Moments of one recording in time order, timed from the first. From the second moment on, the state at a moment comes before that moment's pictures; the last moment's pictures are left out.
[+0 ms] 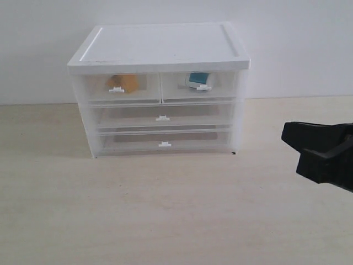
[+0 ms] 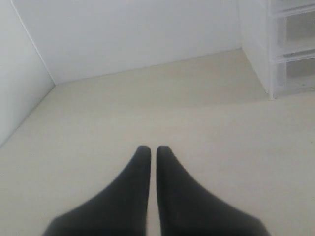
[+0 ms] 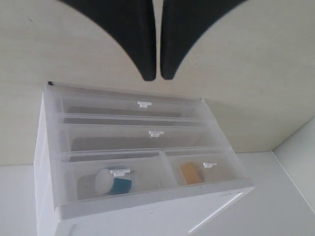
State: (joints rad) left arm 0.16 0.00 0.00 -0.02 0.30 0.27; right arm 0.56 0.80 -0.36 -0.21 -0.14 0.53
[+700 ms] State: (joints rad) left arm 0.16 0.00 0.00 -0.16 0.30 0.27; right arm 0.56 0.80 -0.36 -0.21 -0.14 0.53
